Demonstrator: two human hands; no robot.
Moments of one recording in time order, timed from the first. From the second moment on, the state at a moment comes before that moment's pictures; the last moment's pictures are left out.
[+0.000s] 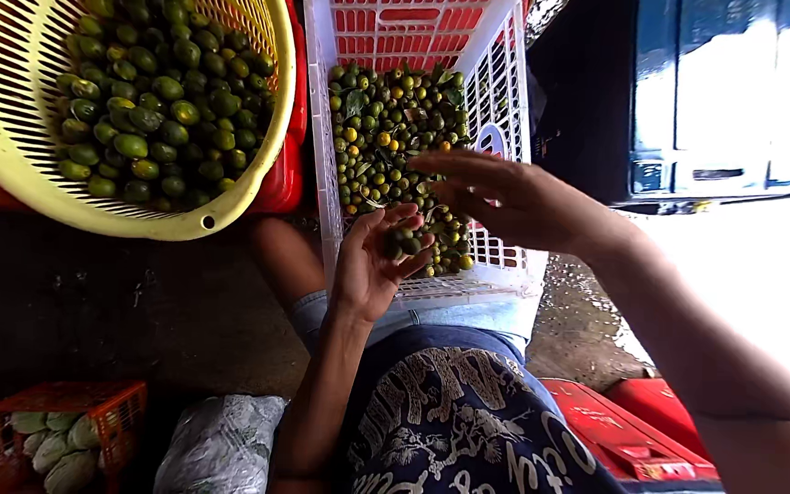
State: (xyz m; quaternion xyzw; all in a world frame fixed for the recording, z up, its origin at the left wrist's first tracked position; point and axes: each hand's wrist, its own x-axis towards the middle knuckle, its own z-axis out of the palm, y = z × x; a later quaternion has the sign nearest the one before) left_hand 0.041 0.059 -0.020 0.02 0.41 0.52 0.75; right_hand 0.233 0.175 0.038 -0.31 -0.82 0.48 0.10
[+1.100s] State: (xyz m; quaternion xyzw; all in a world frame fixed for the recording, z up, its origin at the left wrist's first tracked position) left_hand 0.045 0.106 -0.055 0.67 0.50 -0.40 0.39; right_hand 0.195 0.168 -0.091 -0.22 -0.85 0.40 -0.27
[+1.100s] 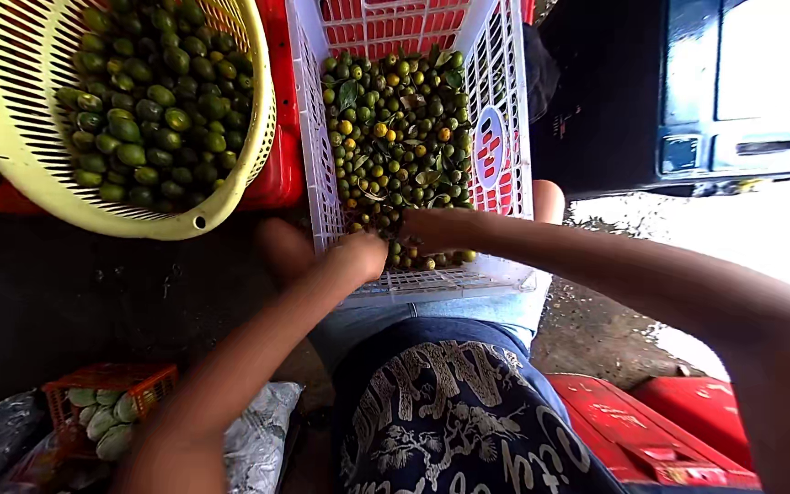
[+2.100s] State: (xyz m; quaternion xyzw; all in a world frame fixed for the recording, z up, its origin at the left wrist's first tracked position) left_hand 0.068 0.126 -0.090 0.42 0.63 -0.36 0.54; right_hand 0.259 0.122 -0.034 -0.31 0.05 0.86 0.40
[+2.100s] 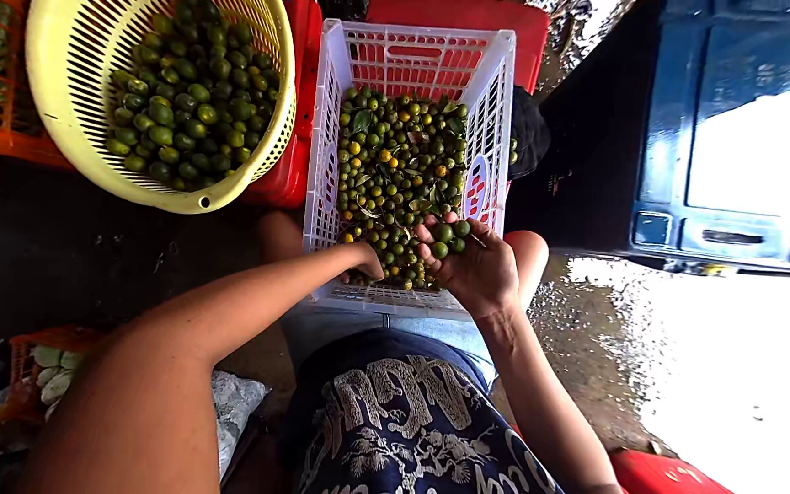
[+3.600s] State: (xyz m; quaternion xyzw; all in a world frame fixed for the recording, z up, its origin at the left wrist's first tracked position) left_hand 0.064 0.064 -0.024 -0.03 0.36 0.51 0.78; right_hand 0.242 0.176 -0.001 -0.41 -0.74 0.51 0.19
